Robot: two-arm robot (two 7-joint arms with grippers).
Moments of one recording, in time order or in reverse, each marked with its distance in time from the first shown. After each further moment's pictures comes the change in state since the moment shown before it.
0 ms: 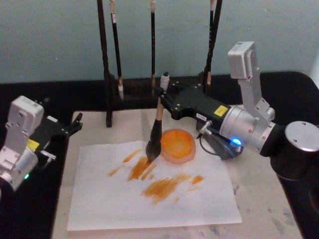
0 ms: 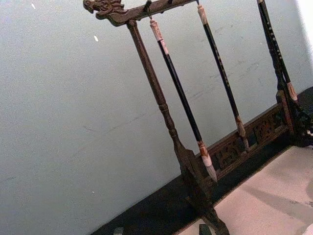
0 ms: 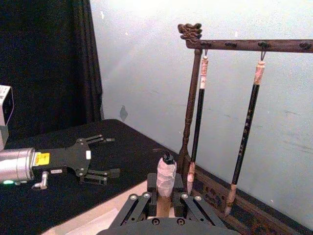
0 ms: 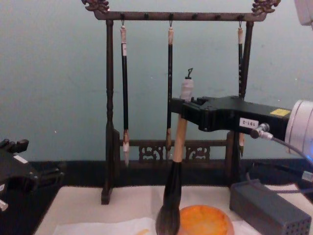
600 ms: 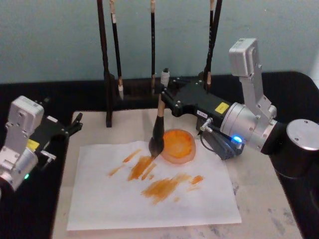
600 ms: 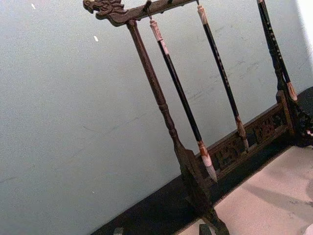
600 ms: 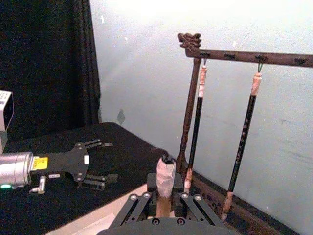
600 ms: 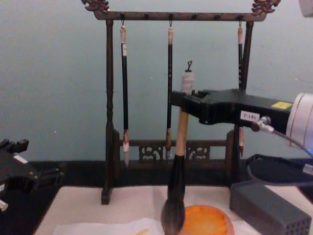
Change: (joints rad) left arm 0.000 0.000 0.000 0.000 0.000 0.000 0.000; right arm -0.003 -0.001 0.011 -0.022 -0.018 0.000 -0.008
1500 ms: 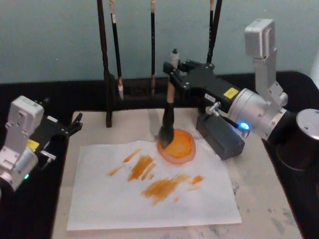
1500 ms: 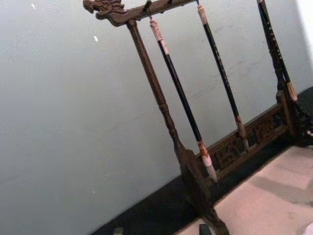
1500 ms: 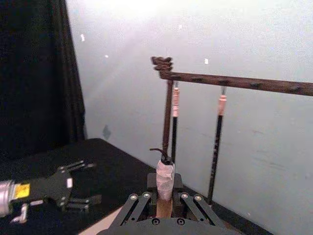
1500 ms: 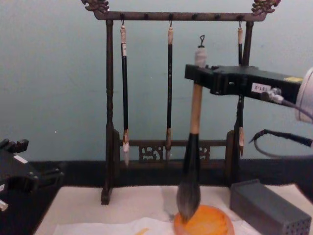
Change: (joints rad) left arm 0.000 0.000 0.000 0.000 0.000 0.000 0.000; right arm -0.003 -0.012 0.056 -0.045 0.031 0.043 -0.049
